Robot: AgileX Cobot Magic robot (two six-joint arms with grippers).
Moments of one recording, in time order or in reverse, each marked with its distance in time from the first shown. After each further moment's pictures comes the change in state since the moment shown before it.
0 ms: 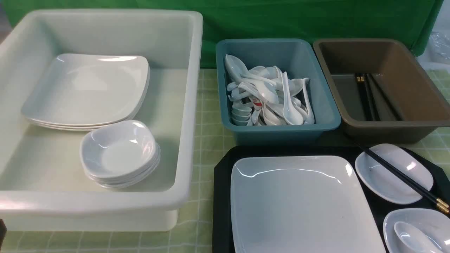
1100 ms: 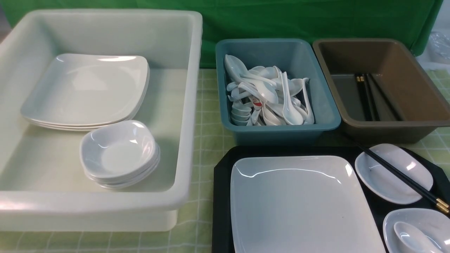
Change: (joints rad) right arm 0.000 0.000 0.000 0.000 0.000 0.000; left arm -0.003 0.094 -0.220 -0.420 -0.085 -0.213
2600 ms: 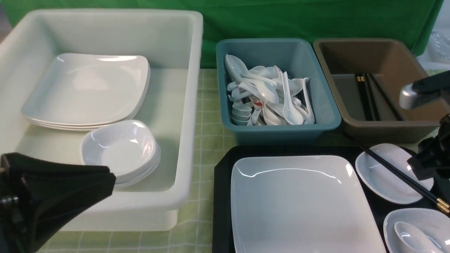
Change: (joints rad) right arm 0.071 1.425 -1.074 -0.123 0.623 0.033; left arm -0.425 0.474 -0.506 -0.111 0.592 0.749
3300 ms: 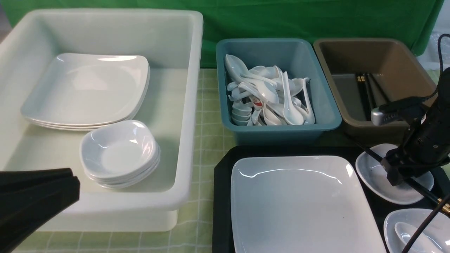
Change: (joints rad) right arm -0.095 0.451 -0.142 -0.003 -0.145 -0.084; left arm -0.002 -0.134 0.000 -0.008 -0.013 0.020
